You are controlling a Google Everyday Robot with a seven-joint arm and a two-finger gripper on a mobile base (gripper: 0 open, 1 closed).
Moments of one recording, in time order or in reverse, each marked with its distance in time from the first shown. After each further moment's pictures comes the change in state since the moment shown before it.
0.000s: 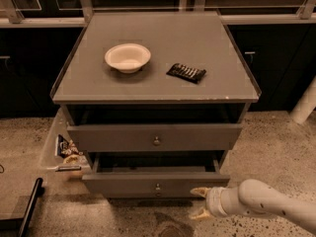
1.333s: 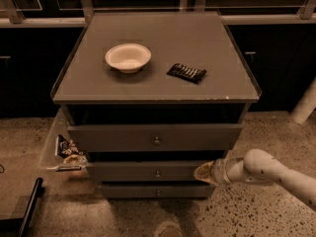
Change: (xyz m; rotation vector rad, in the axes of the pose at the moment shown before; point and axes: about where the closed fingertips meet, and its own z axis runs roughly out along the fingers) arm 0.001 -0.117 -0.008 0.053 -0.070 -0.096
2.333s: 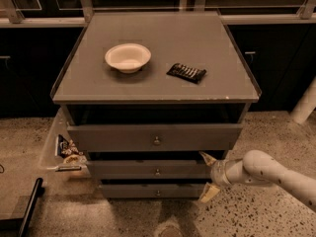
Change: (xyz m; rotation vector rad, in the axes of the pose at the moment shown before) arm -0.003 0.007 0.001 -0.010 0.001 -0.004
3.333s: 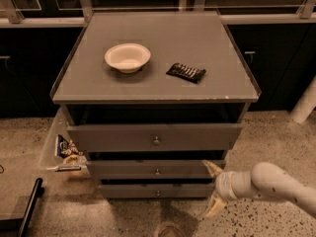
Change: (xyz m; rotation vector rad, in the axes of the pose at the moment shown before) arm -0.015 0.047 -0.033 -0.002 0.027 -0.058
